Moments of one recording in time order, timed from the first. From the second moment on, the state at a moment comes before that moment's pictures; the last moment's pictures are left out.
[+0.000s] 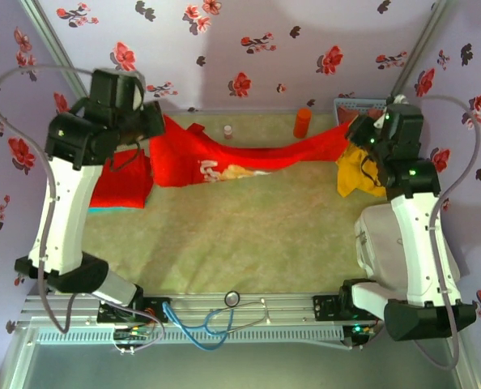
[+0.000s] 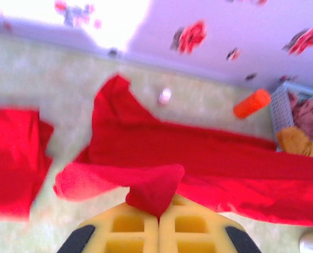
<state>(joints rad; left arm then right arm) -0.44 1.55 2.33 -1.38 -0.13 -0.48 0.07 1.15 1.48 -0.69 -0.06 0.61</state>
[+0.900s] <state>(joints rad) -0.44 0.93 2.18 -0.93 0.16 -0.06 0.07 0.80 1.56 -0.40 -0.29 0.59</state>
